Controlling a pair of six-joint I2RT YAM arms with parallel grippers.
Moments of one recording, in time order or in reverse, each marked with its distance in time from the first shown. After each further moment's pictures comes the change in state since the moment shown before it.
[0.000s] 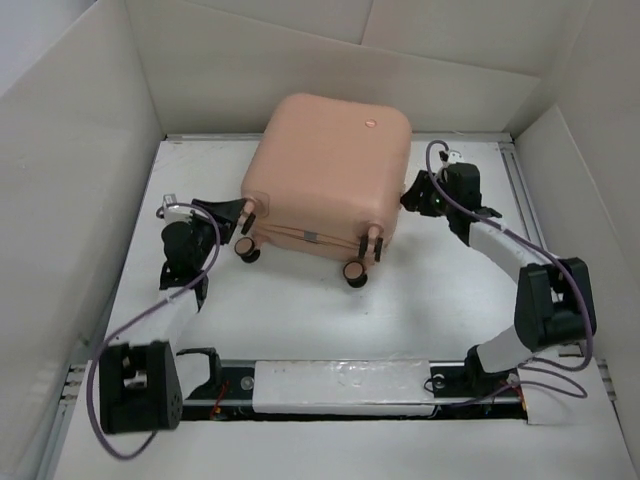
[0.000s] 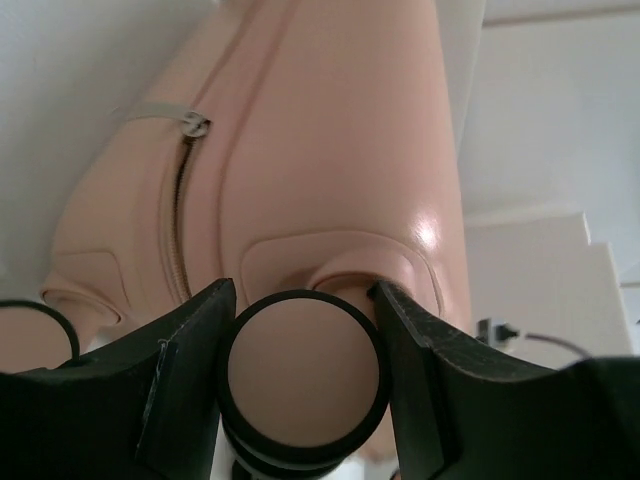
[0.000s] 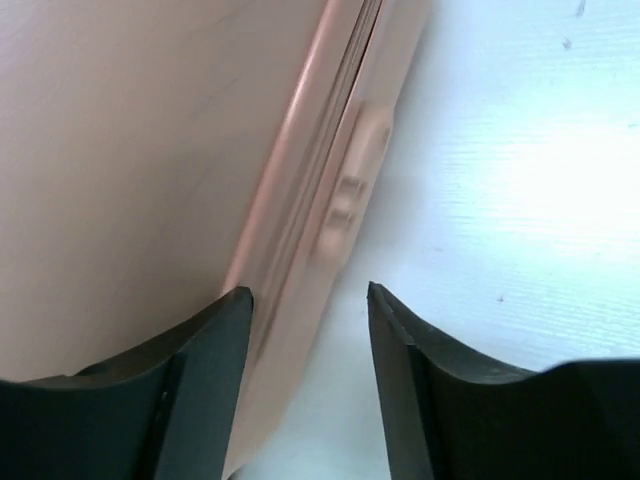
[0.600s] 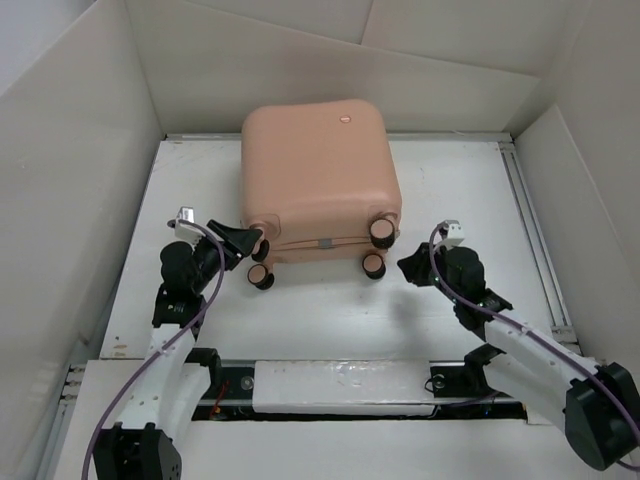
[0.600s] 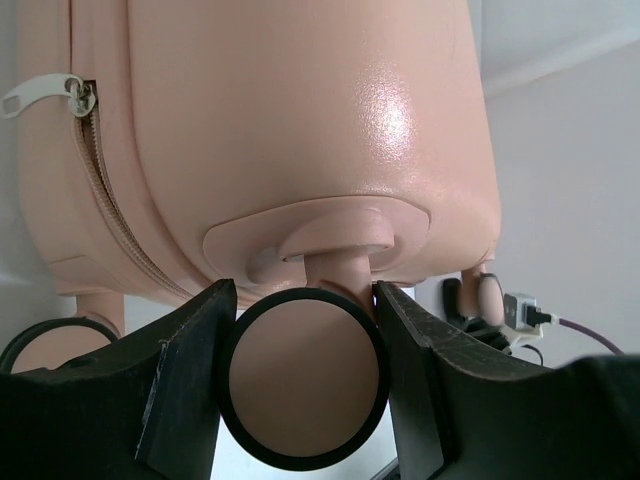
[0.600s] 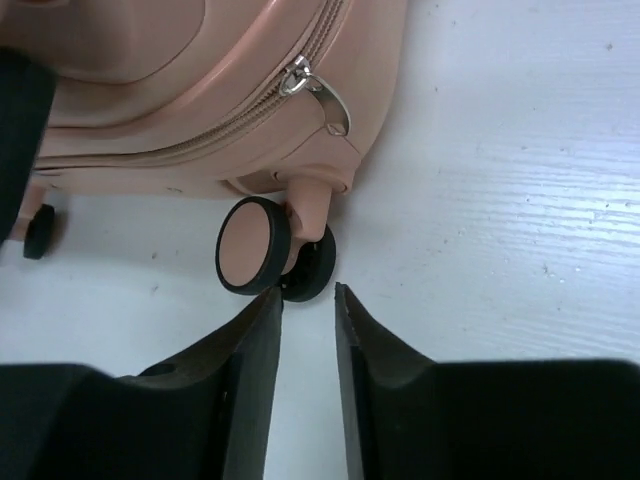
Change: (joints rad) left arm -0.078 -0.493 -0.075 -0.470 0.106 0.244; right arm 0.273 -0.684 -0.663 0.133 0.171 0.095
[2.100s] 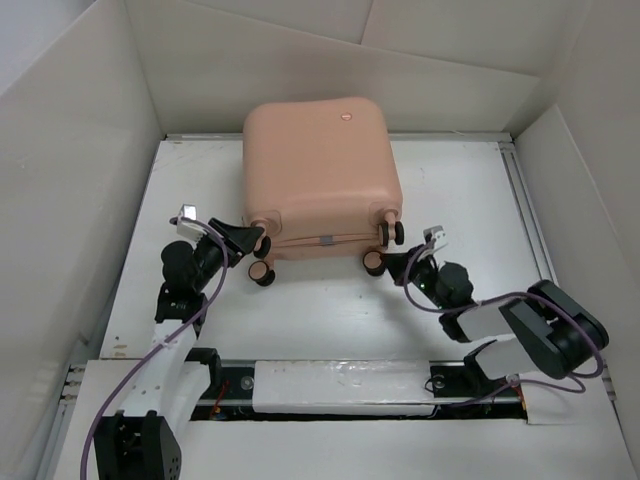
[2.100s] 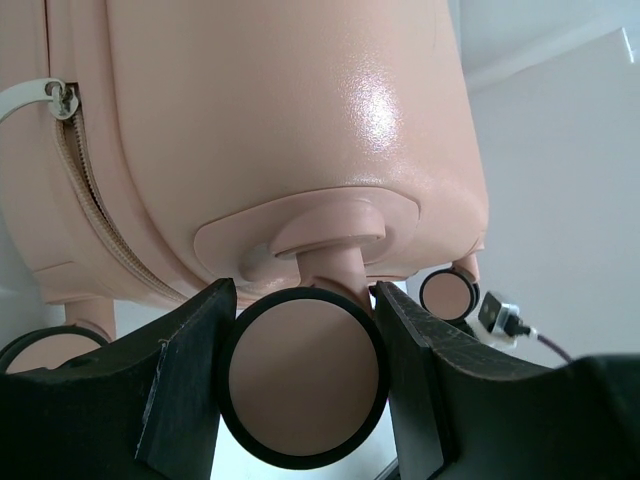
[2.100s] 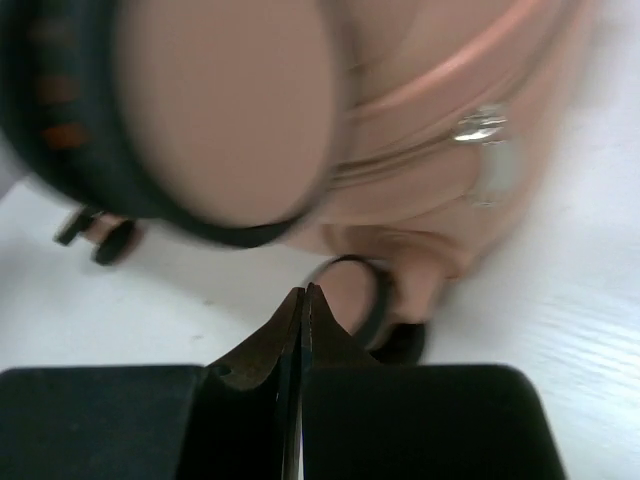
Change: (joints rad) left arm 0.007 0.063 -0.020 0.125 0.055 -0.011; right arm 0.010 0.542 -0.182 1.044 -0.134 -0.077
